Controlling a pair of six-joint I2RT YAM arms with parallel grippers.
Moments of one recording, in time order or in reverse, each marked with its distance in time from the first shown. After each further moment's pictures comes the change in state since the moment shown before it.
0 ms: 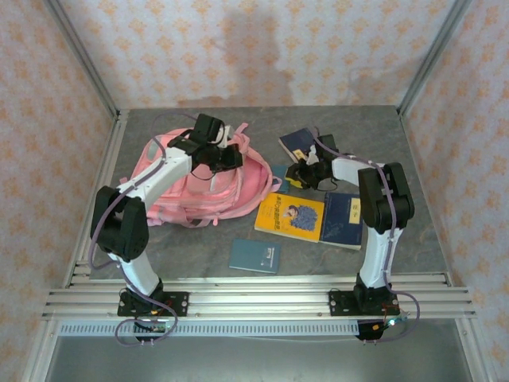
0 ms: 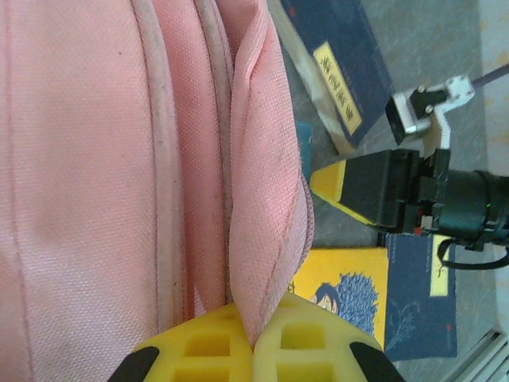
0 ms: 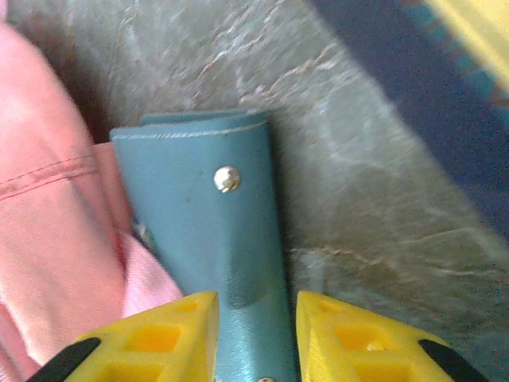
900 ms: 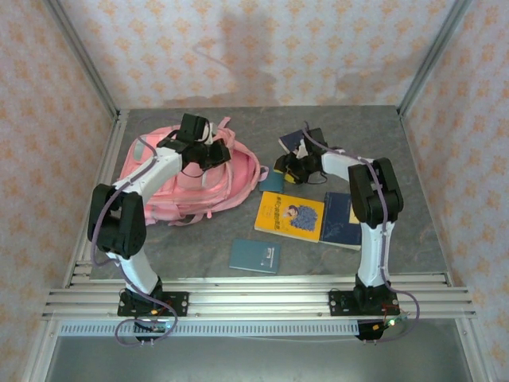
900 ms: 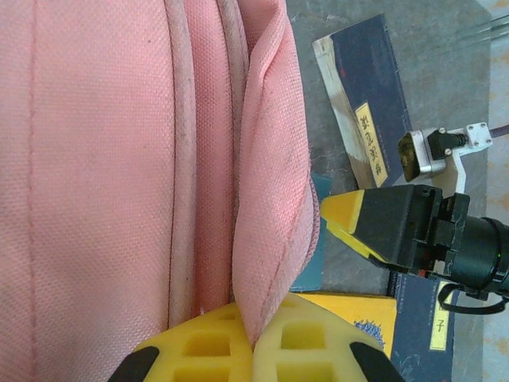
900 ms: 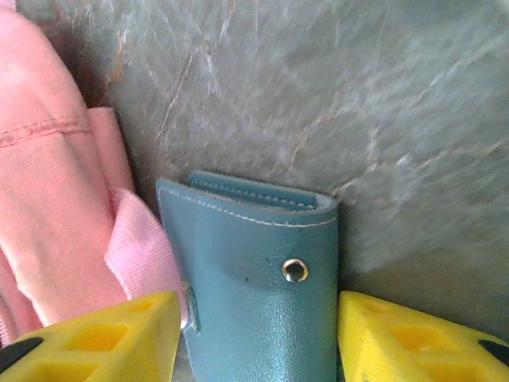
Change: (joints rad) left arm 0.082 0.043 -0.027 0.064 0.009 -0.062; right arm 0.066 0.093 0.106 0.051 -0.043 0.070
